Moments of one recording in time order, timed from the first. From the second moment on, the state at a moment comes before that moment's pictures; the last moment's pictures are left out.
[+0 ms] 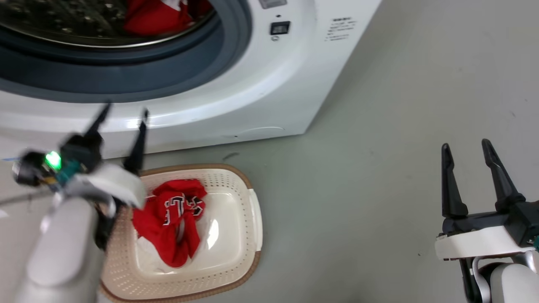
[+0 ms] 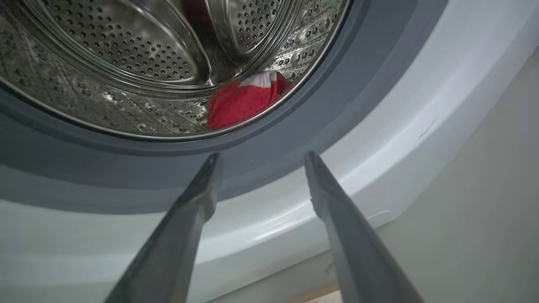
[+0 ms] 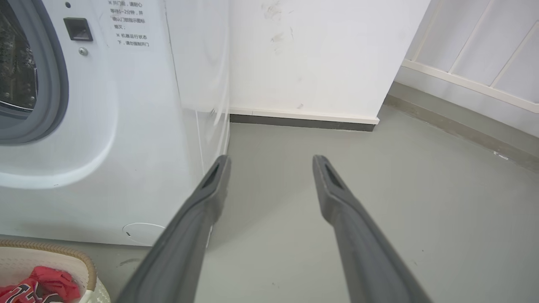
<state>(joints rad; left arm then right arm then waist) -0.47 0.35 -0.15 0.42 -0.18 -0.12 -0.25 -0.12 -0.05 -0.08 0.00 -0.02 0.13 -0.26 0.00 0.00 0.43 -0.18</state>
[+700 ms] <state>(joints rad) -1.29 0.72 -0.45 0.60 -0.40 -0.13 0.46 -0.15 -0.05 0.04 -0.04 0.14 0.13 -0.26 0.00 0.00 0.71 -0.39</state>
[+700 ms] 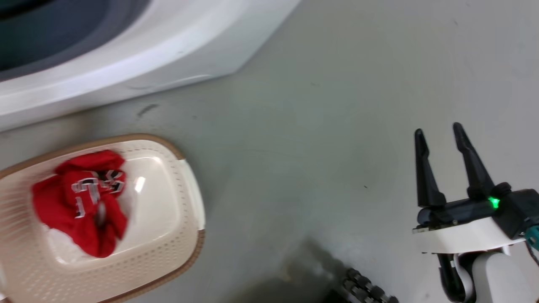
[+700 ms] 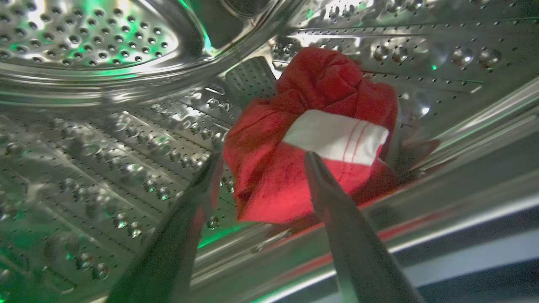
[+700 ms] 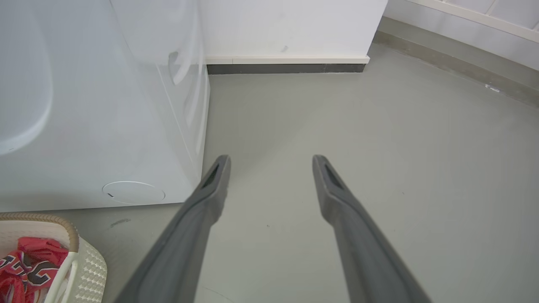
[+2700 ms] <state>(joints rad) -1.05 0.53 -0.53 0.75 -0.56 0.01 -0.26 -0.13 -0.05 -0.03 -0.02 0.00 0.13 -0.26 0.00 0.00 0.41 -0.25</state>
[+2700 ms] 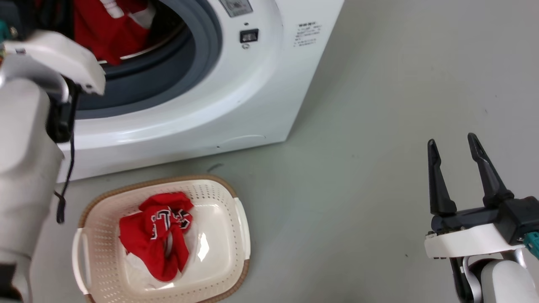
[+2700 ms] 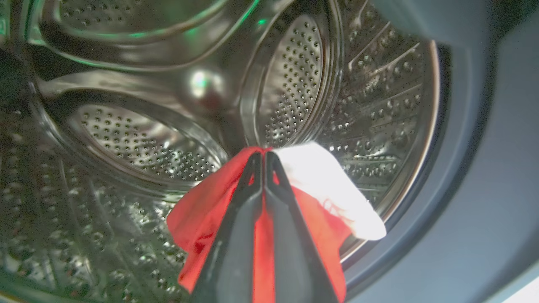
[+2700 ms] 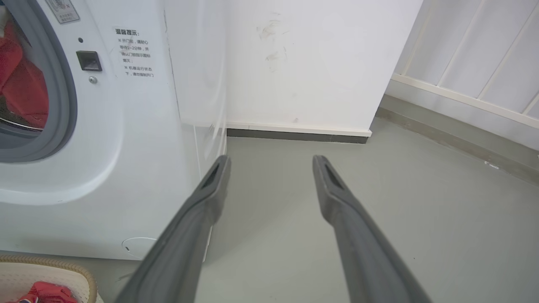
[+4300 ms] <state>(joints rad) -0.29 0.30 -0.45 0.42 -0.27 -0.11 -0.26 -0.12 -0.05 -0.06 0.01 -0.03 0.13 -0.26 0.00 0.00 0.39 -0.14</state>
